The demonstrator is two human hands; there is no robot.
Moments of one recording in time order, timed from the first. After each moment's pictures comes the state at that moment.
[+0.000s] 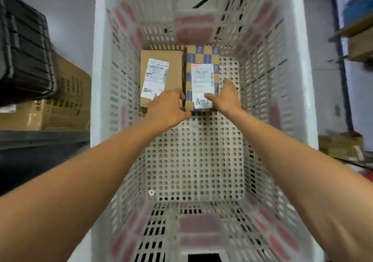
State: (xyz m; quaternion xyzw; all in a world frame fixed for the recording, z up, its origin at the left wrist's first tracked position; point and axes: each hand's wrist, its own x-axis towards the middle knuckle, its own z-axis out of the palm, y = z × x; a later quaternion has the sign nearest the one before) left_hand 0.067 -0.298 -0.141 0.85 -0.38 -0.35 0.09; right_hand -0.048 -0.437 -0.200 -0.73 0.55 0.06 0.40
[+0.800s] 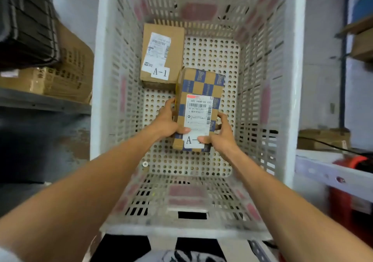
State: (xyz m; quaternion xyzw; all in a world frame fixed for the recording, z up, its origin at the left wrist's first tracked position) left_hand -0.007 -0.228 -0.173 0.73 -0.06 -0.59 0.33; right_hand -0.165 -0.319 -0.176 -0.53 0.57 0.05 0.63
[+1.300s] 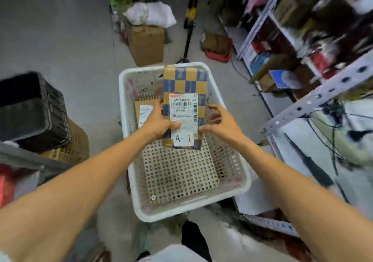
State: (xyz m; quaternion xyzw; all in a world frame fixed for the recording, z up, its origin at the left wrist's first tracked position) left_hand 0.021 -0.194 0.076 0.68 -0.28 -0.51 0.45; right_hand -0.169 -0.282 0.105 -0.70 0.51 -0.11 0.49
